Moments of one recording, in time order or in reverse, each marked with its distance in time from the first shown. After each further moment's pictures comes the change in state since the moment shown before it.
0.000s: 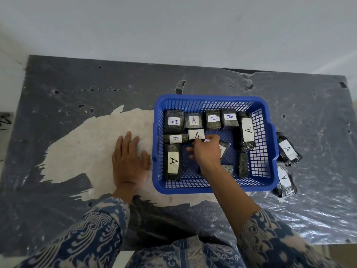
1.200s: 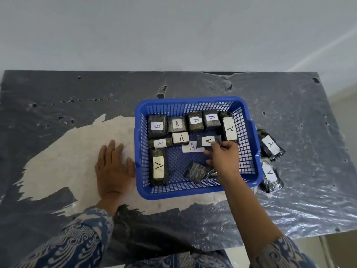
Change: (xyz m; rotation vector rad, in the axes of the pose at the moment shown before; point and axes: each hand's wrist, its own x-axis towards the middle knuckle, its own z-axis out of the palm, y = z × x) left_hand -0.001 0.012 -0.018 -0.020 -0.033 0.014; right_hand 0.005 0.010 -0.083 0.198 0.123 -0.077
